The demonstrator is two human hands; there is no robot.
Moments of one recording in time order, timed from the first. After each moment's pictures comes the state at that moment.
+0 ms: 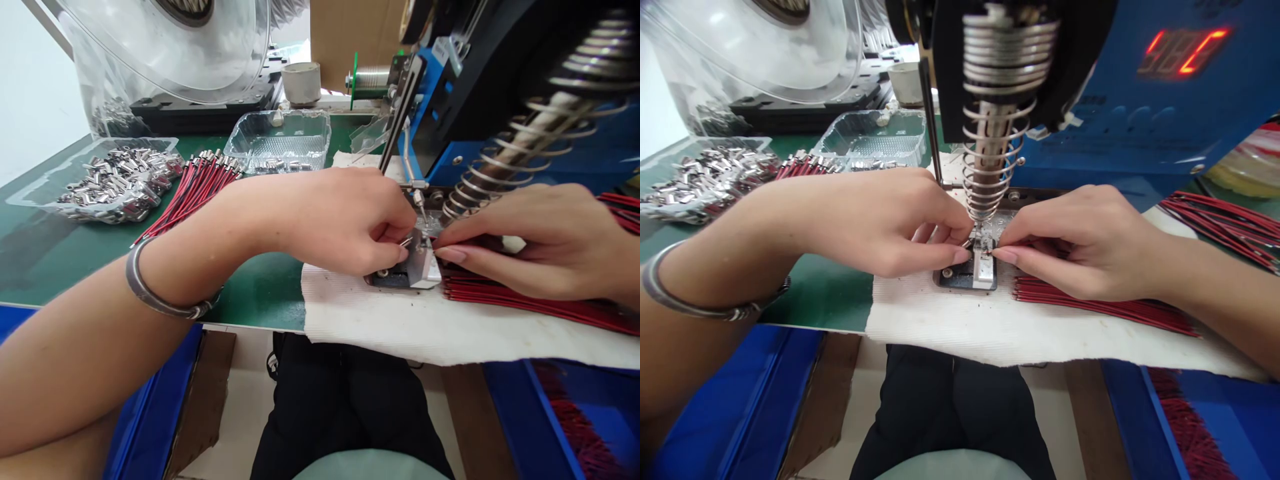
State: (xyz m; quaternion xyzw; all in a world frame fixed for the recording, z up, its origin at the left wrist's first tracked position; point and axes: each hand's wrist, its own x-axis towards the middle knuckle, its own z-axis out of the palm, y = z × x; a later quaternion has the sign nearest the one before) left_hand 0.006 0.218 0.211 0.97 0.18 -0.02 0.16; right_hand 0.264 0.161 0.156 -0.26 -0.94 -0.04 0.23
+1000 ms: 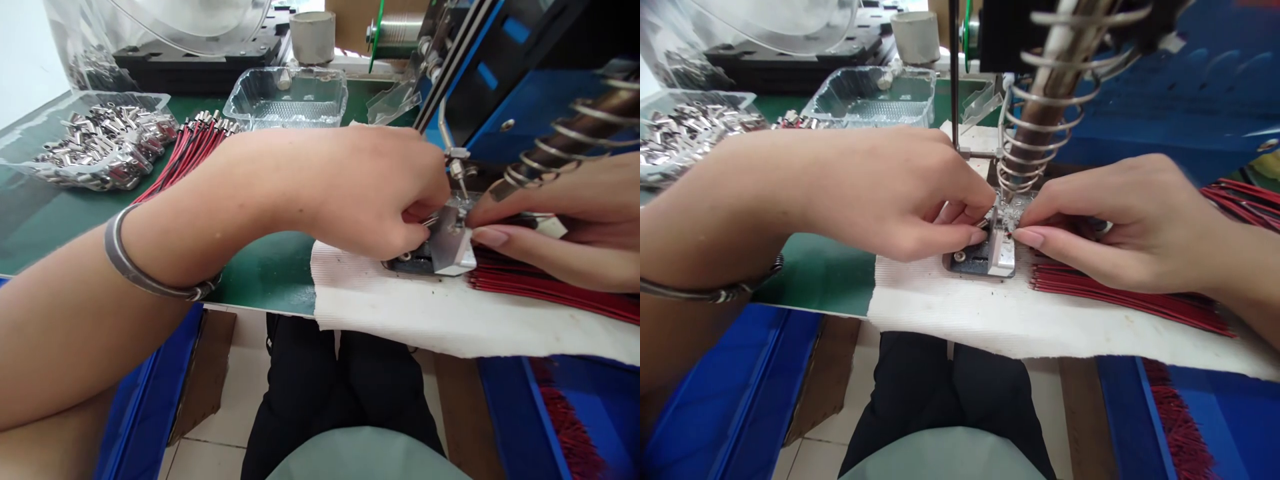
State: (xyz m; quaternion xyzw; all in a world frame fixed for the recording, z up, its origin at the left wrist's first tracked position) left_hand 0.003 0.219 0.201 0.98 0.16 0.01 0.10; right_hand 0.269 0.151 0.169 -0.42 -0.90 -0.04 0.10
